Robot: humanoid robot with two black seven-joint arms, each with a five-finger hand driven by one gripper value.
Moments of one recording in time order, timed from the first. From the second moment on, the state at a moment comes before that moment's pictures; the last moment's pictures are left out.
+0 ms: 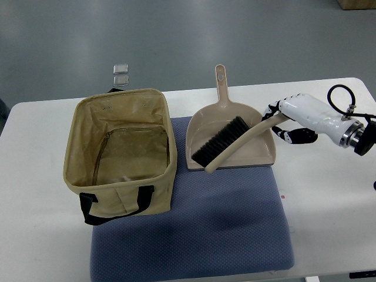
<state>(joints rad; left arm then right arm) 0.00 0.00 -0.11 -0.12 -0.06 -0.04 0.10 0.69 -0.88 0.45 1.60 -1.67 -0.22 0.01</state>
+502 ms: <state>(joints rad) 0.00 0.00 -0.11 -0.12 -0.06 -0.04 0.10 1.16 -0.71 0.43 1.48 -1.63 0.02 0.00</state>
